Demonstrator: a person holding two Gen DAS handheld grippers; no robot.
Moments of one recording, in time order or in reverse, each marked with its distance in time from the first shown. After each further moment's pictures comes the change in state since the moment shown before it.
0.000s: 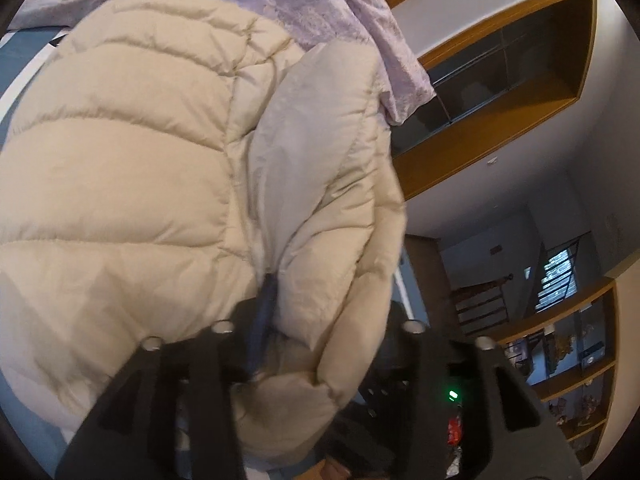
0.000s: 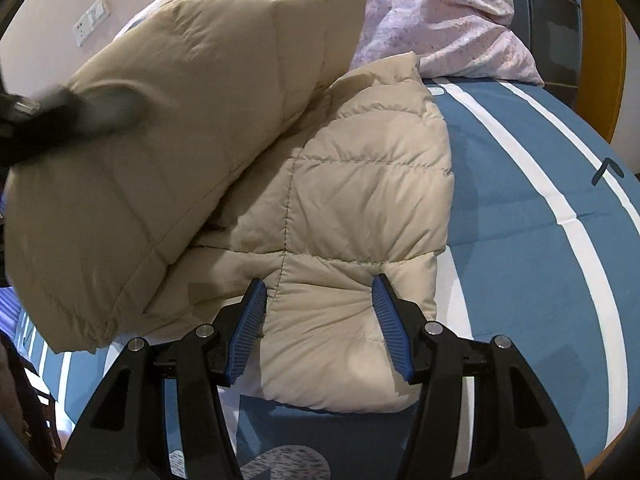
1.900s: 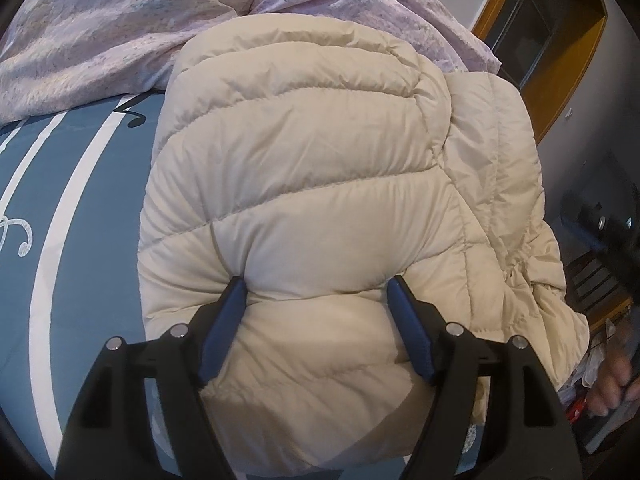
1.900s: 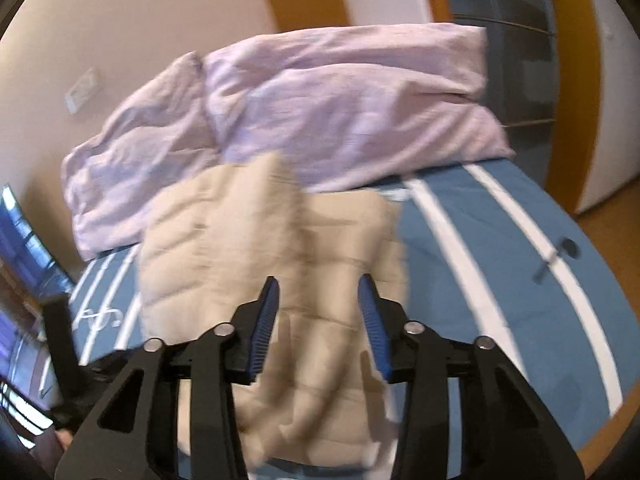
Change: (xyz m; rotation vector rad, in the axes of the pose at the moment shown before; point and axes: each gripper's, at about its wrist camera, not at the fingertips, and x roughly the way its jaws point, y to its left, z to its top) left arm 0.002 0.040 -0.014 0.249 -0.075 0.438; right arm -0.061 -0.008 0.090 0.025 -0.163 -0.014
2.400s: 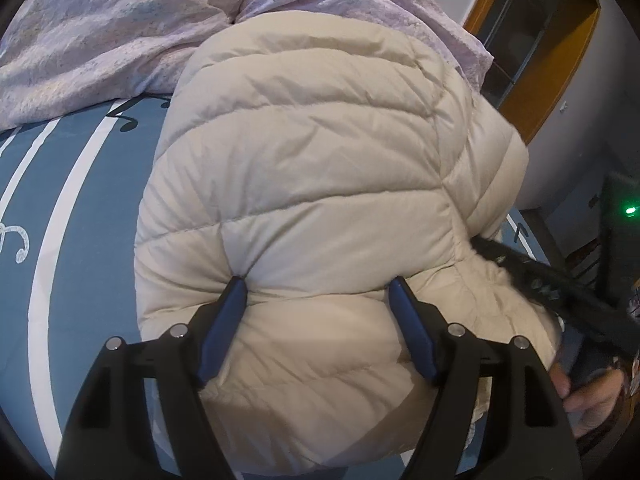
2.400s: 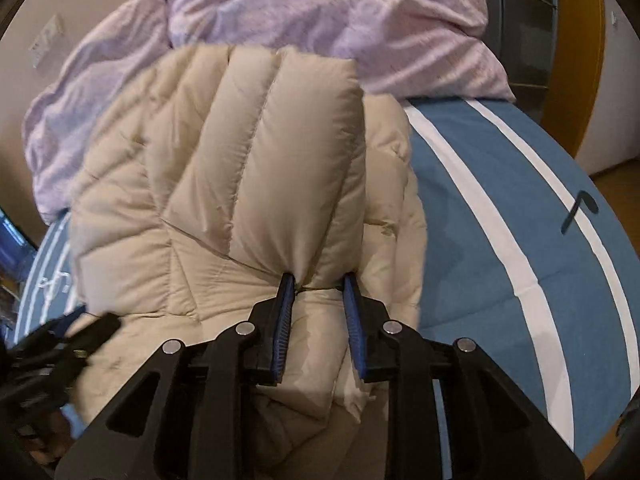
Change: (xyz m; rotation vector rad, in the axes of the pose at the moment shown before) left arm -0.001 -0.005 0.001 0.029 0.000 -0.015; right arm 0.072 -0.020 -0.049 0.016 0.168 -0.139
